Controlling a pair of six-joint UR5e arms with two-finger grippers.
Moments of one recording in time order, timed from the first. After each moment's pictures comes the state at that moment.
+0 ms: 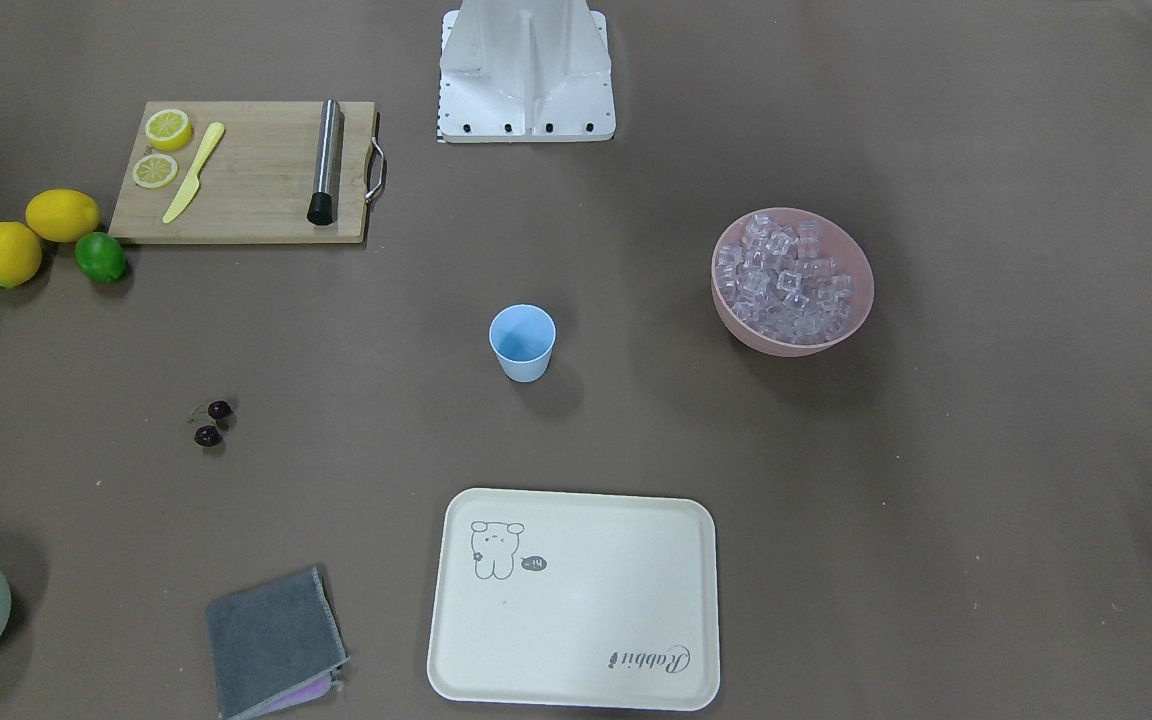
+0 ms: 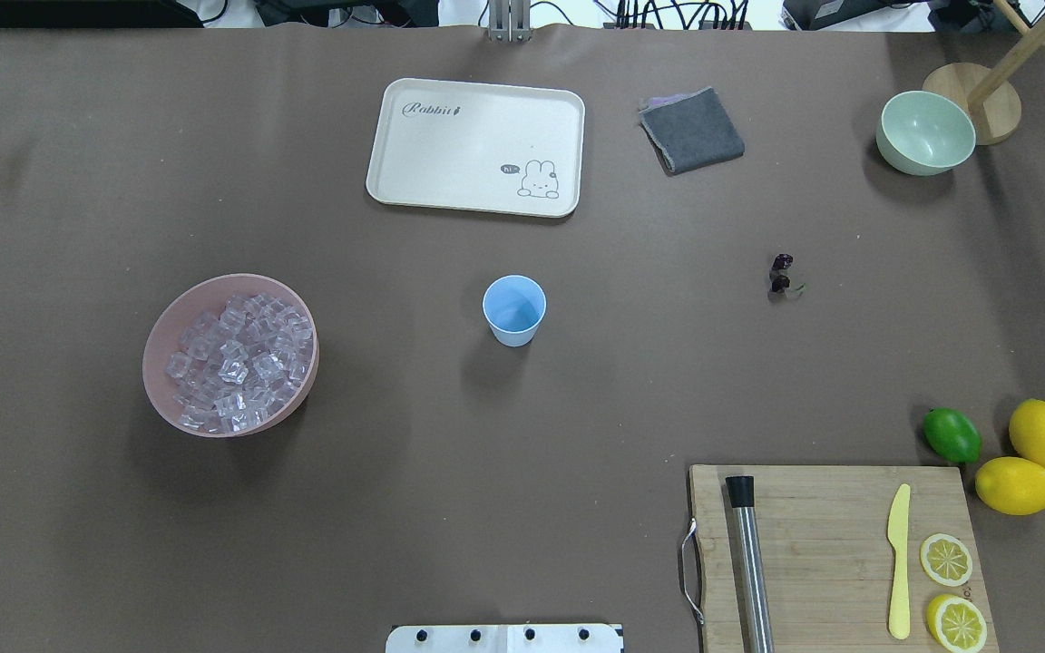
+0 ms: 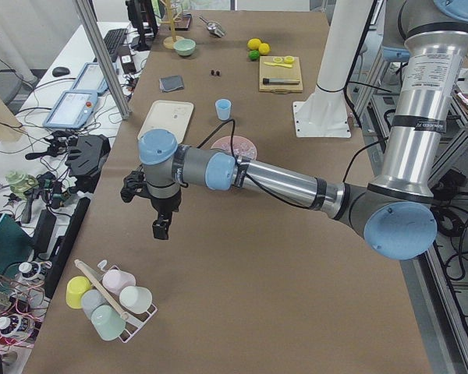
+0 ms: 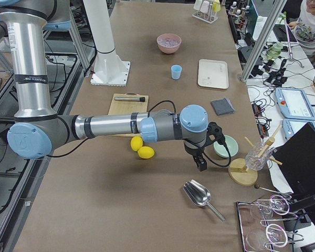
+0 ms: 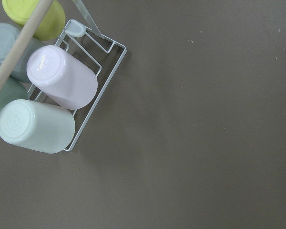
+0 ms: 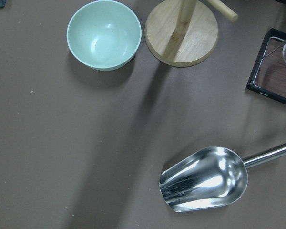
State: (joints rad) left arm -1.54 -1.74 -1.68 -1.46 -2.29 0.00; right arm 1.64 -1.51 1.65 -1.52 2.41 -0.32
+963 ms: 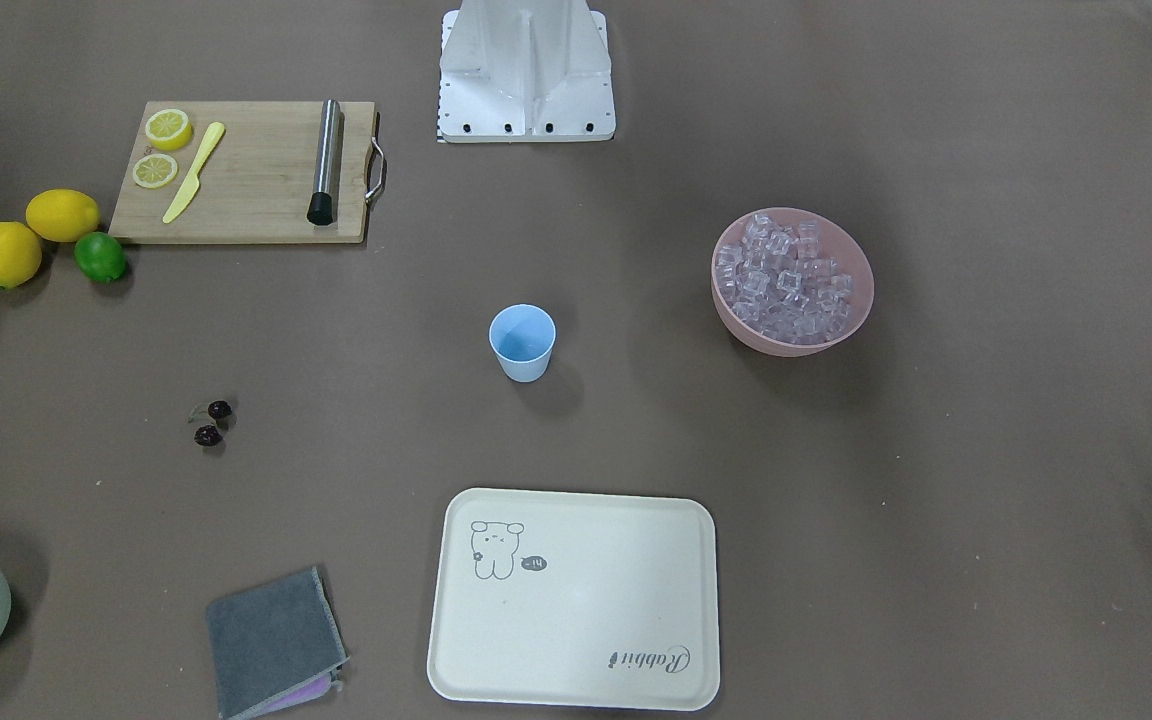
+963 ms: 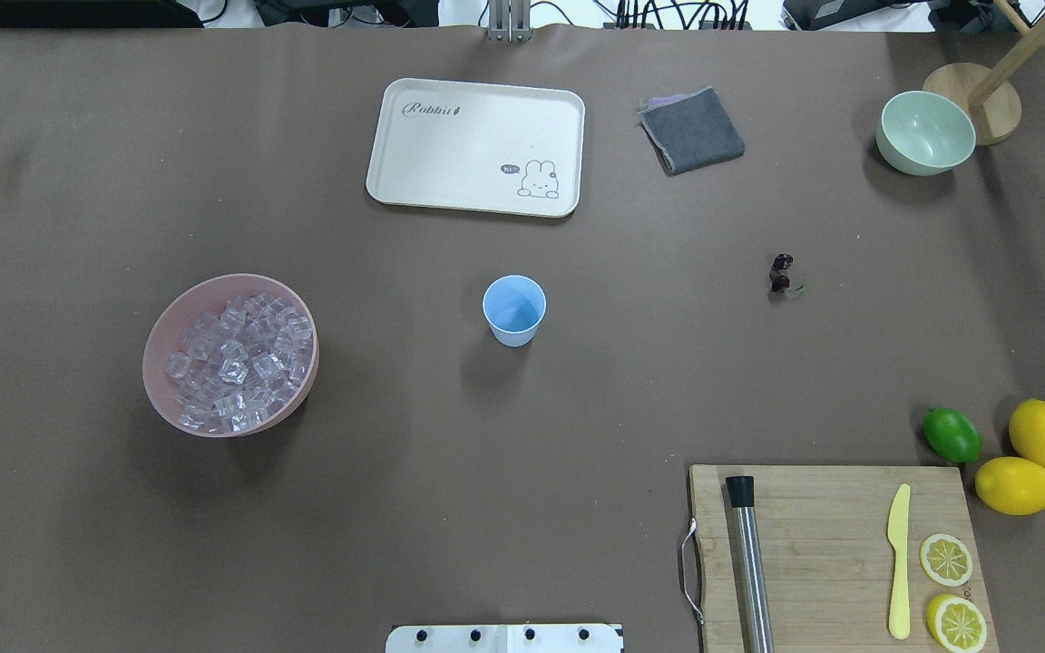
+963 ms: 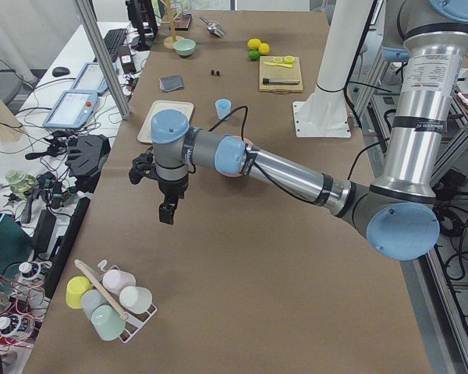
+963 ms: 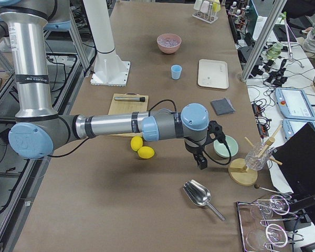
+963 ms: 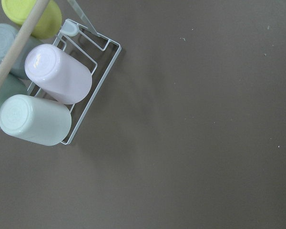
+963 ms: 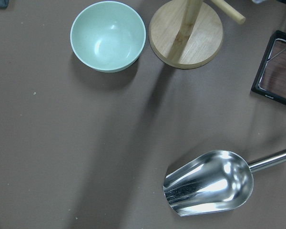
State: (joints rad) left arm -1.49 -1.72 -1.81 -1.42 -2.29 -0.05; right arm 1.63 -1.51 1.65 -1.51 2.41 -0.30
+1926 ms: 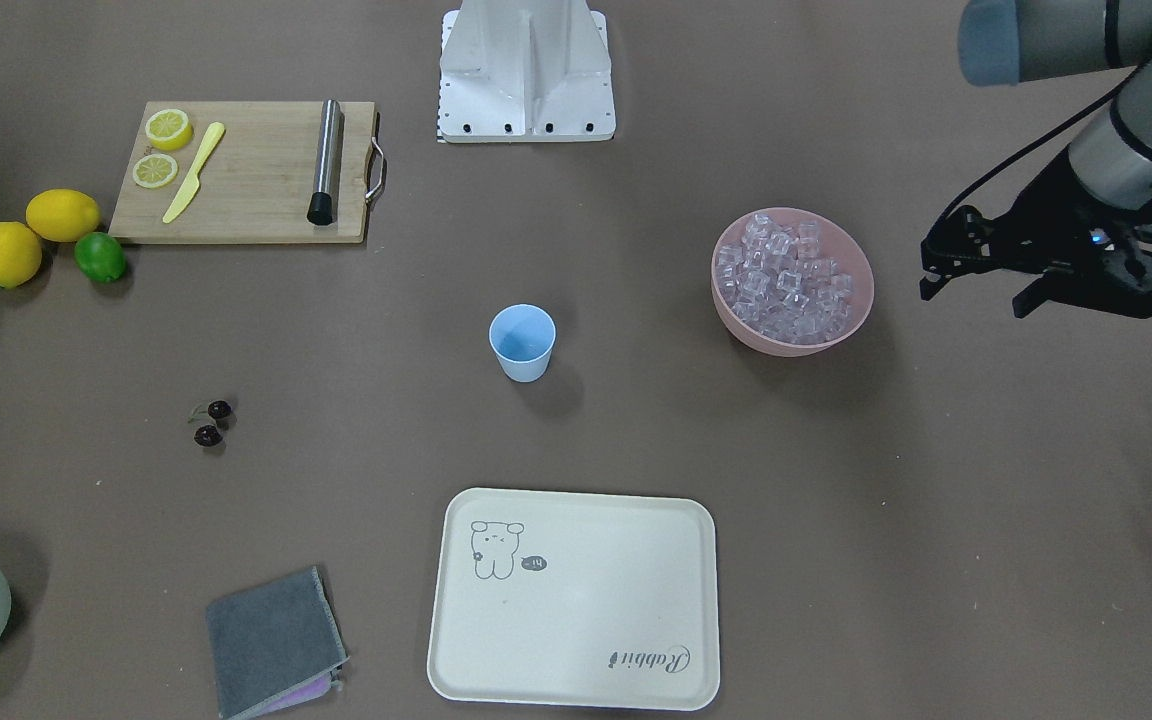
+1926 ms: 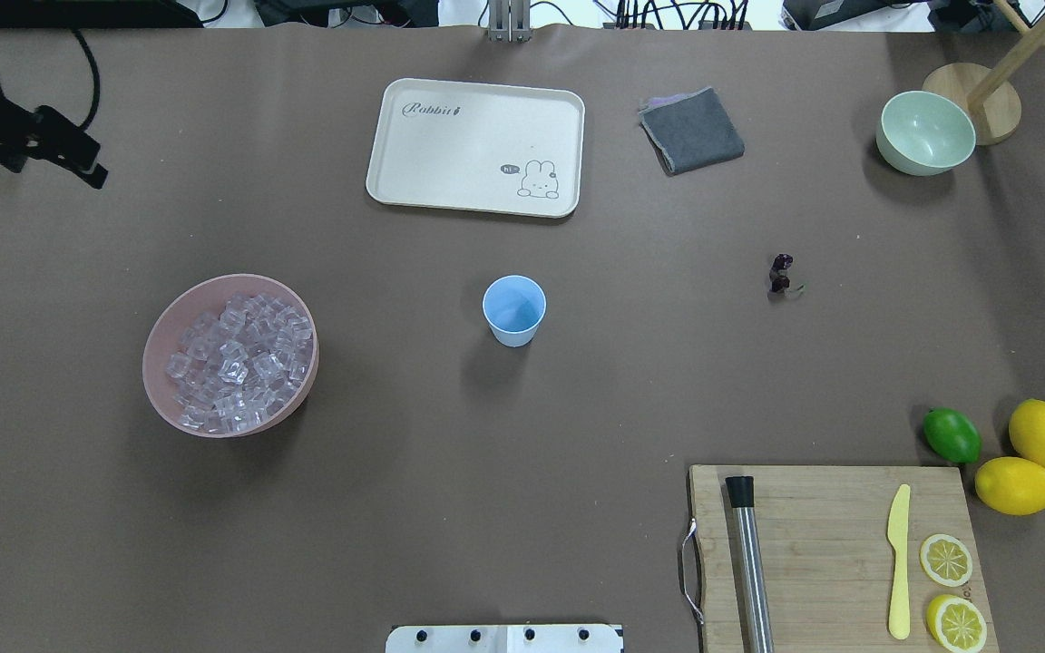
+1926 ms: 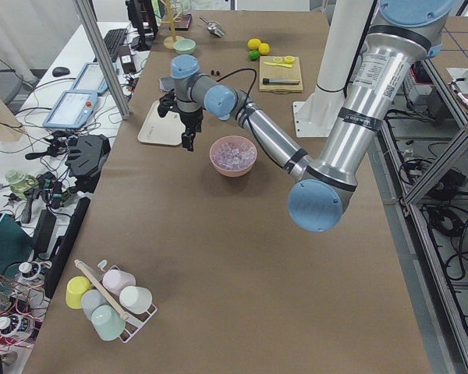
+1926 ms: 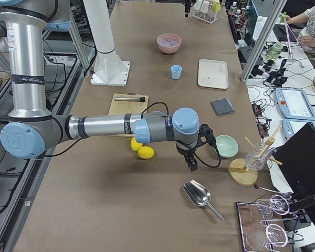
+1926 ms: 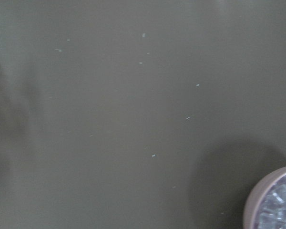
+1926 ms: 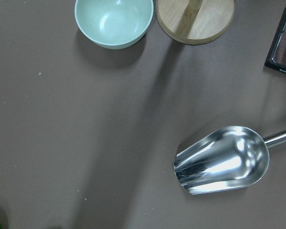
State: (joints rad) left arm -1.10 -1.96 -1.91 -1.40 -2.28 -0.52; right arm 1.61 -1.56 1.69 -1.51 2.42 -0.29
